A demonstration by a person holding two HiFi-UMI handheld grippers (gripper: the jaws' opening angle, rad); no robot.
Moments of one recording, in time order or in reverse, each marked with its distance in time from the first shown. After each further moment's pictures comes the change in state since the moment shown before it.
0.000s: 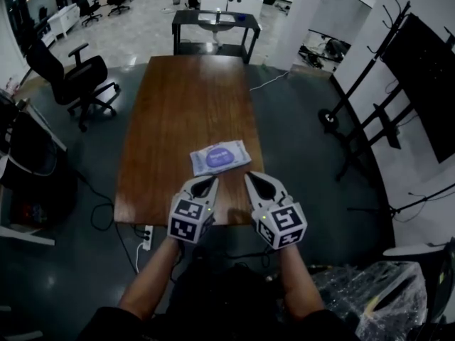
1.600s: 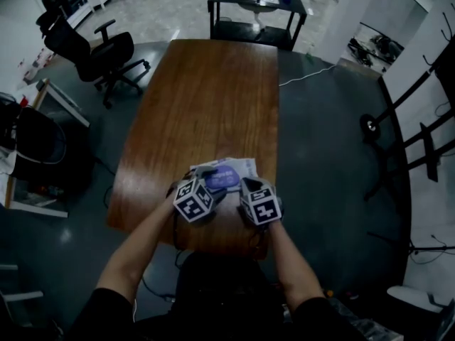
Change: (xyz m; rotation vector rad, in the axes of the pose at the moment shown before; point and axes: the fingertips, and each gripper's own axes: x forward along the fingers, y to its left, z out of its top) left arm 0.179 0.079 -0.097 0.472 0.479 -0.139; right arm 0.181 -0.113 -0.195 0.021 0.549 0.148
